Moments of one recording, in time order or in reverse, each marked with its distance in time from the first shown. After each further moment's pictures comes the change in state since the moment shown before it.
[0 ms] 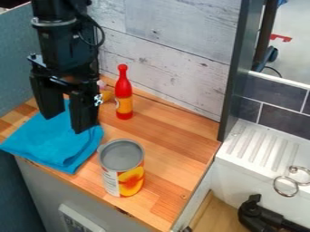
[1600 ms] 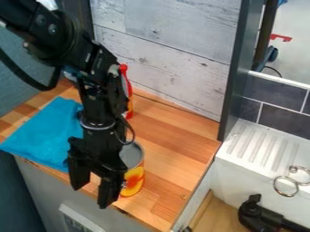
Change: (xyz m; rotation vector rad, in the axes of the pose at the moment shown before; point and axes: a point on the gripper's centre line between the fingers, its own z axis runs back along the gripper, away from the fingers) arm 0.018 -0.010 -0.121 0.031 0.124 -0.019
